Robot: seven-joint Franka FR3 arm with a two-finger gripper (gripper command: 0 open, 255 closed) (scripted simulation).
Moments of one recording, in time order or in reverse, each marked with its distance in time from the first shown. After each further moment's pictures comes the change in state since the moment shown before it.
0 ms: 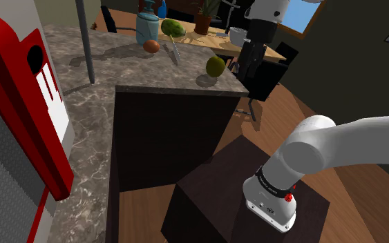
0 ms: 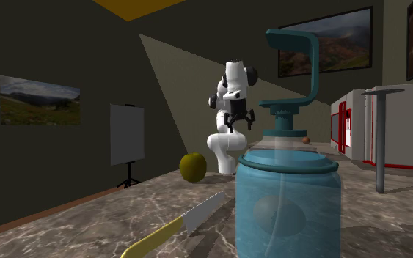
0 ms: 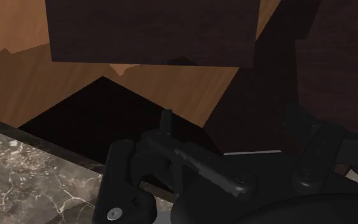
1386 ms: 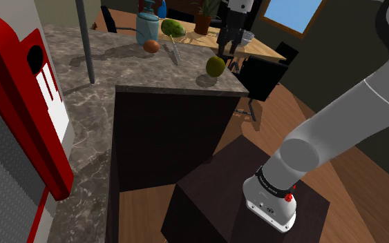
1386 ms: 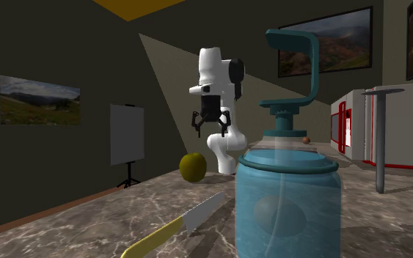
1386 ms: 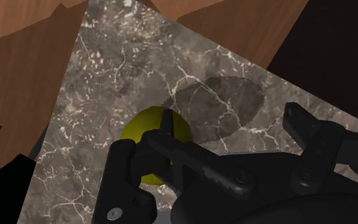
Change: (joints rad) arm -0.094 0.579 -0.151 0.421 -0.160 0.237 -0.162
